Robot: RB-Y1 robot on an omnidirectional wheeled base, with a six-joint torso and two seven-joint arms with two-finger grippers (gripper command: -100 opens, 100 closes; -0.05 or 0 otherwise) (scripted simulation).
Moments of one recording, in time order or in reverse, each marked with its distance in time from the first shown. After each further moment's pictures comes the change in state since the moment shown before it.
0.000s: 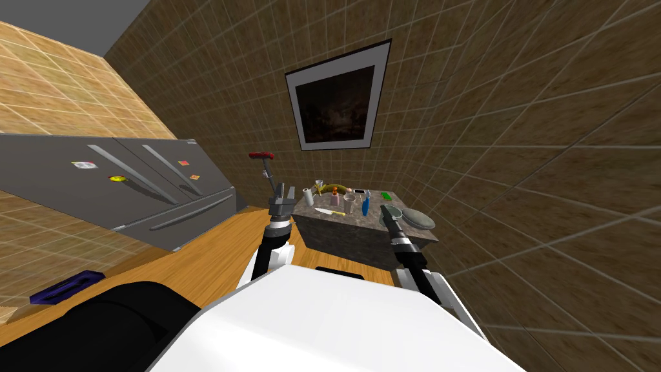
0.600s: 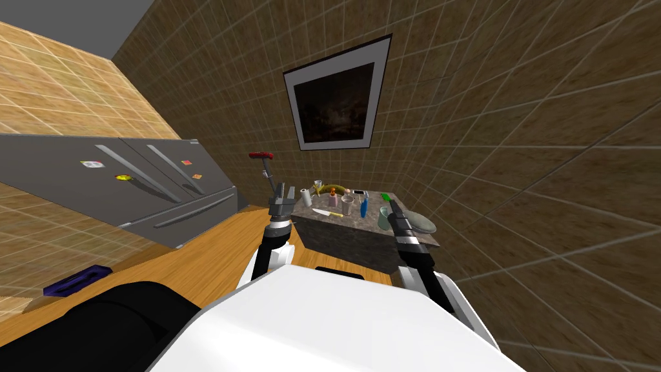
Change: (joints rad) left arm 0.000 0.000 0.000 0.000 0.000 0.000 0.000; right arm 0.006 0.028 -0.022 -0.073 -0.186 -0.074 0.001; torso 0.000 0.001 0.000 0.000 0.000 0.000
